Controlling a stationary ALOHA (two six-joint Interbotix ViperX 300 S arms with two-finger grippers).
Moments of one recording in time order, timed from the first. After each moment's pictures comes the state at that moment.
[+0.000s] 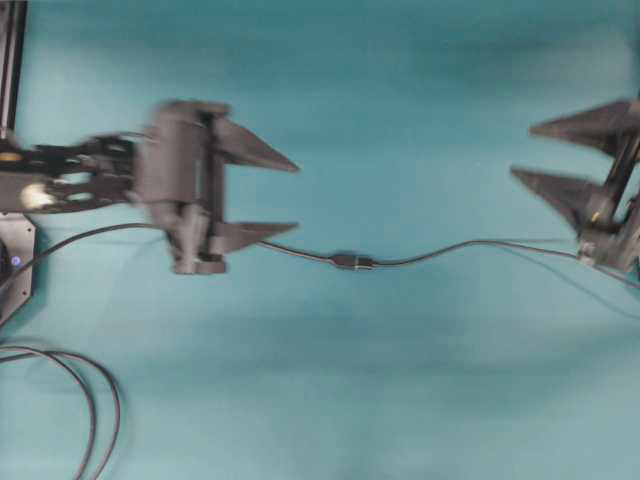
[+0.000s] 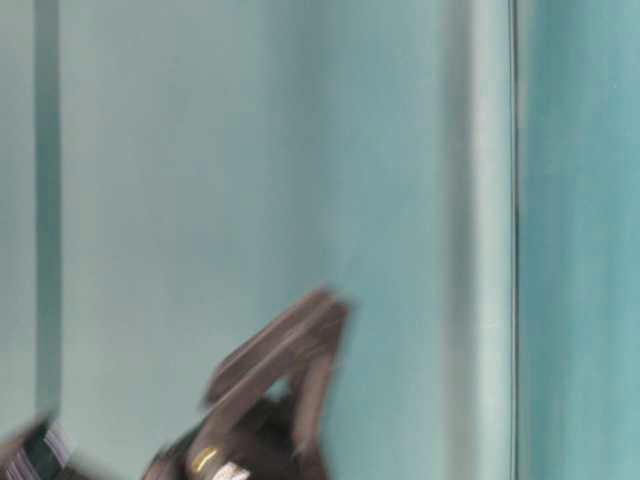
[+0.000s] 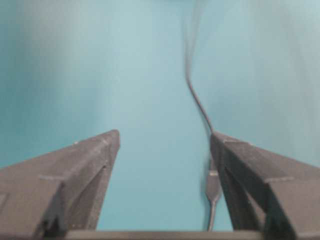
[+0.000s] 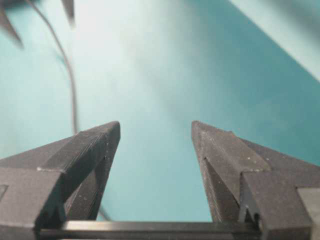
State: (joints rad) left arm 0.03 -0.35 0.79 -0.61 -0.07 0.77; right arm 0.39 -0.83 0.98 -1.26 0.85 1.57
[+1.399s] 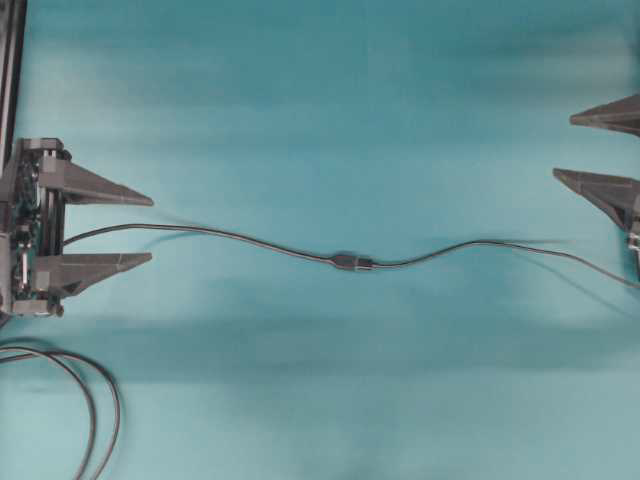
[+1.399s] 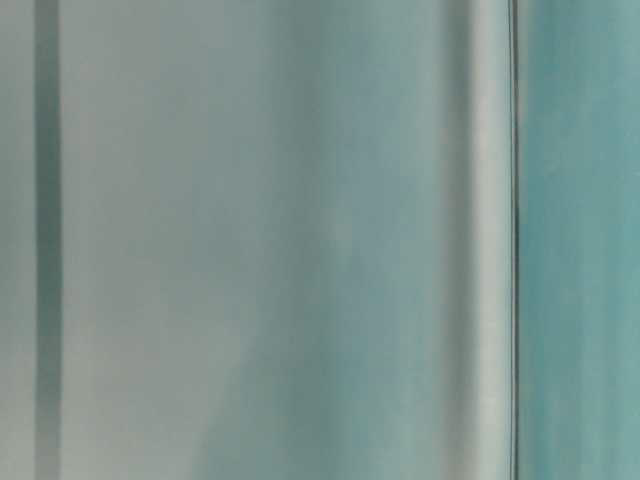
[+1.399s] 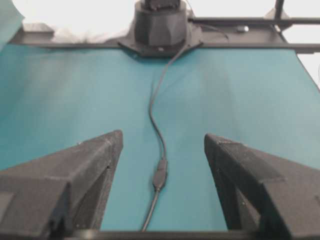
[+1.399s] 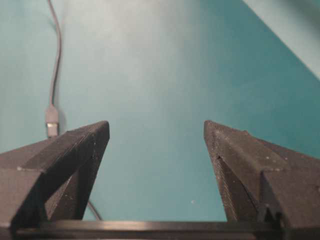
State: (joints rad) left arm -0.18 -0.85 1.22 -0.63 -0.30 0.61; right arm 0.37 -1.08 1.22 -1.26 0.75 1.41
